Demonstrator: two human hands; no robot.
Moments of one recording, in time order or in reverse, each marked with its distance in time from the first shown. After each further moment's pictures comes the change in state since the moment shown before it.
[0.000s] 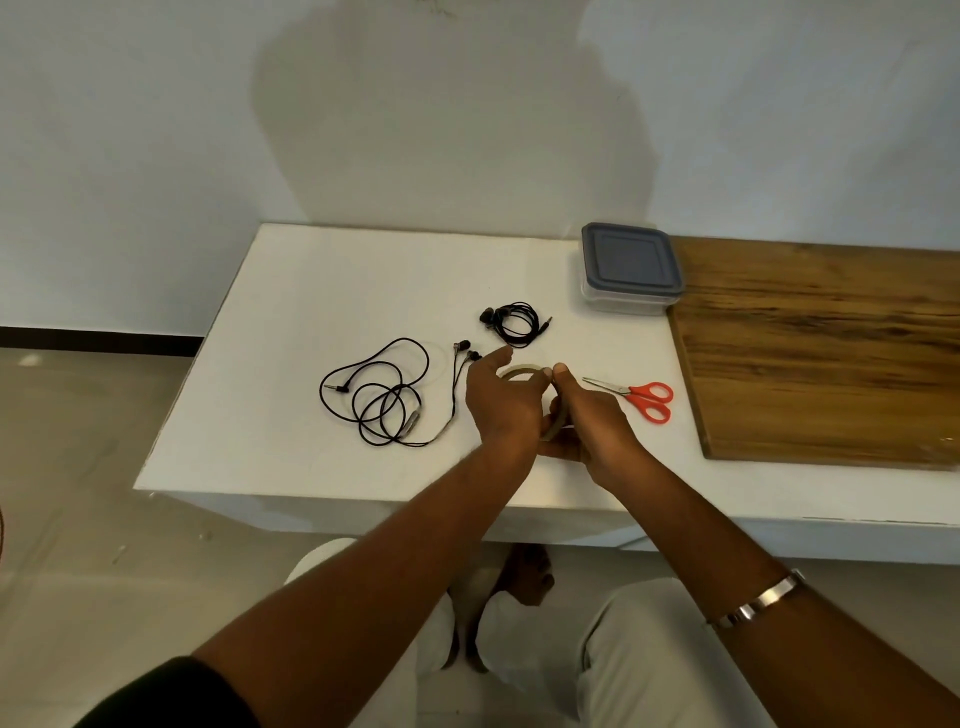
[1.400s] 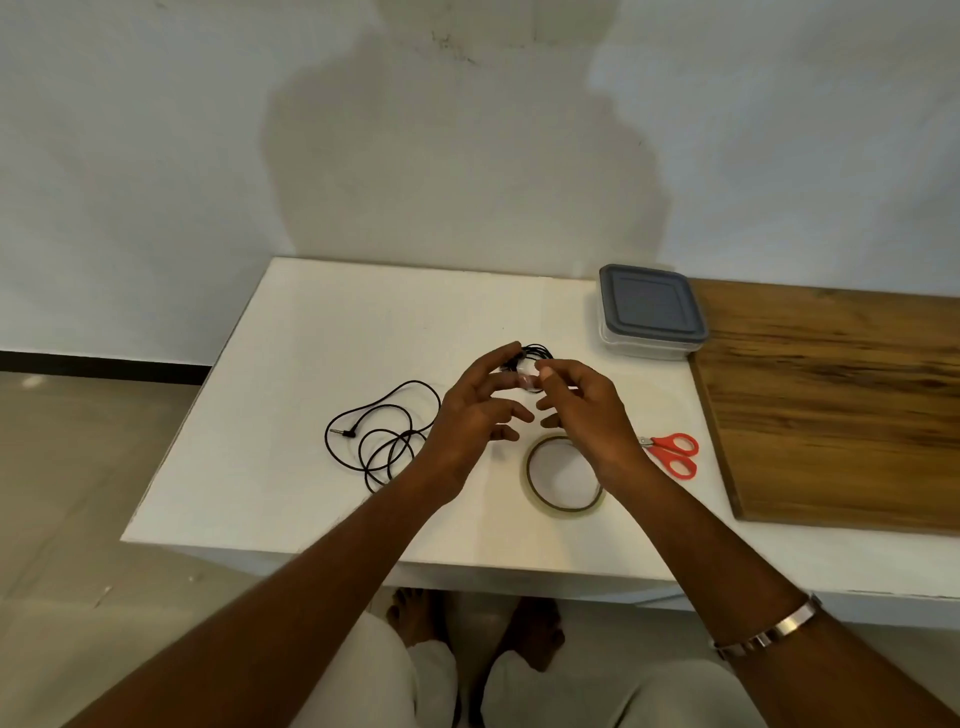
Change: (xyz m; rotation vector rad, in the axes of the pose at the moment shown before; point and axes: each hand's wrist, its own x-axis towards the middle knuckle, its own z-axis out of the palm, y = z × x) left_hand 0.051 0.021 -0.060 -0.044 -0.581 0.161; right_hand 0.027 -0.037 0.024 -0.218 -0.052 -0.526
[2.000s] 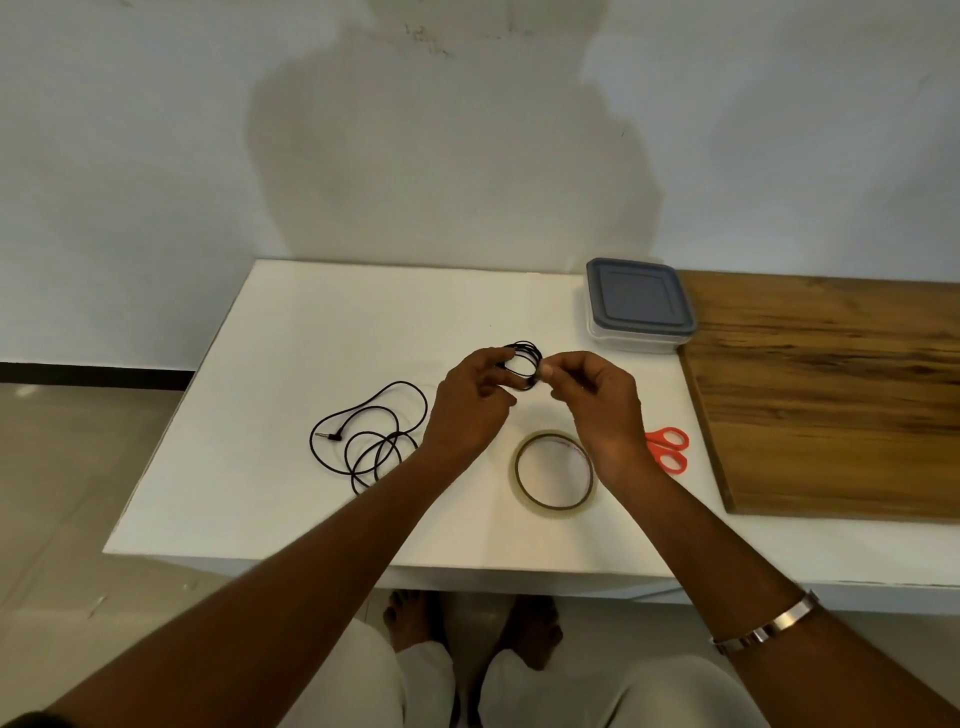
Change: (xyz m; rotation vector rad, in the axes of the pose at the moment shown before) left_hand 0.025 -0.009 0.013 0.346 0.149 0.087; right_hand 0.004 0.008 -0.014 0.104 0.123 -0.090
